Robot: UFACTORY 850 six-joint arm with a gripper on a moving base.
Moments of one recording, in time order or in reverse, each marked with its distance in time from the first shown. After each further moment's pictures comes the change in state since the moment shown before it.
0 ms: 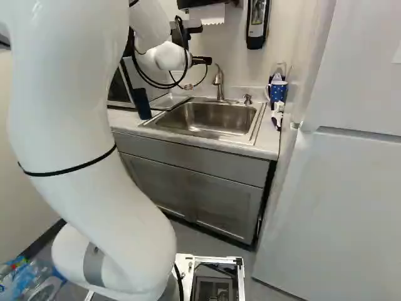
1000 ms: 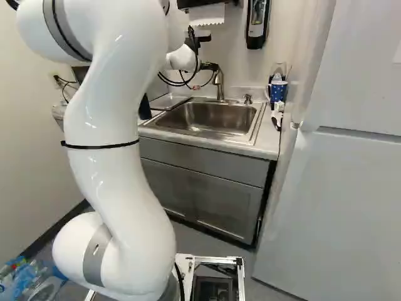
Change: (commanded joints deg) arm -1.3 -14.4 -16.5 0.0 -8.5 0.0
